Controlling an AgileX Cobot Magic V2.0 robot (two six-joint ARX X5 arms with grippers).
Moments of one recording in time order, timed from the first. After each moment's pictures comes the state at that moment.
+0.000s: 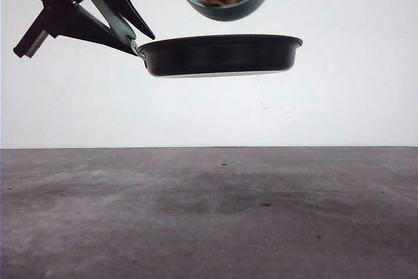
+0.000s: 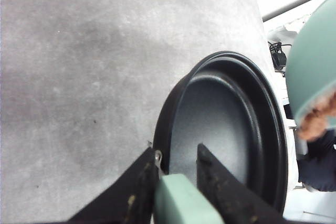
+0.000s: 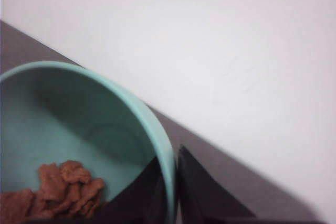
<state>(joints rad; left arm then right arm) -0.46 1.20 0.91 -0.29 0.43 -0.68 0.91 1.22 0.95 0.17 0.70 -0.38</state>
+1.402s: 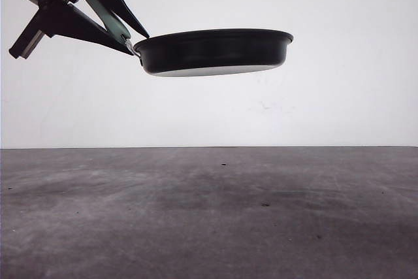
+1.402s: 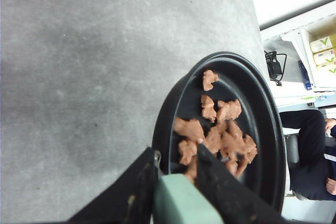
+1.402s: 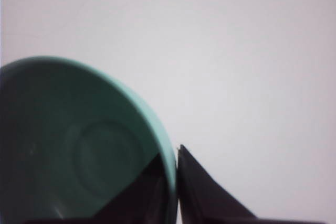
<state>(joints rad) -0.42 1.20 0.91 -0.29 0.46 -0.70 0.98 1.23 0.95 0.67 0.53 -1.22</state>
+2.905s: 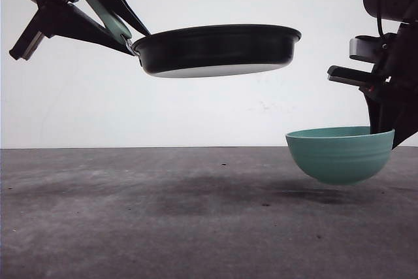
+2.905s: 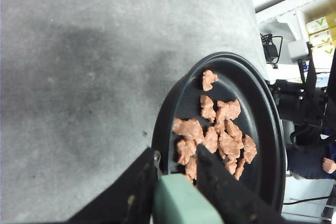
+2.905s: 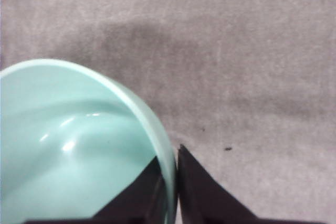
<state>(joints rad) -0.42 1.20 0.91 -0.32 0.51 -0.66 0.20 1.48 0.95 -0.56 -0.13 0.37</state>
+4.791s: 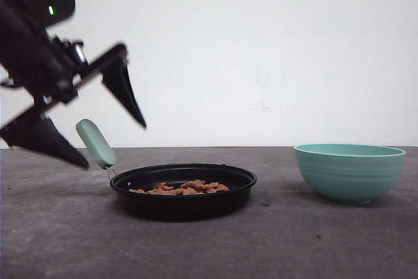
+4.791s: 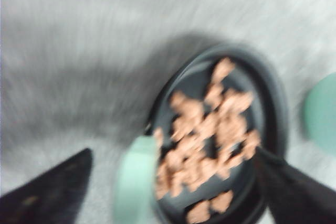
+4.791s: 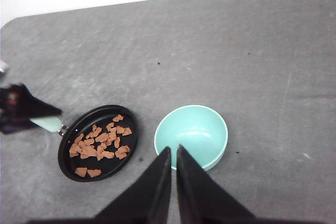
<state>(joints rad) -0.32 1.46 0.92 -0.33 0.40 -0.50 0.32 0.48 0.98 -0.94 -0.08 0.31</state>
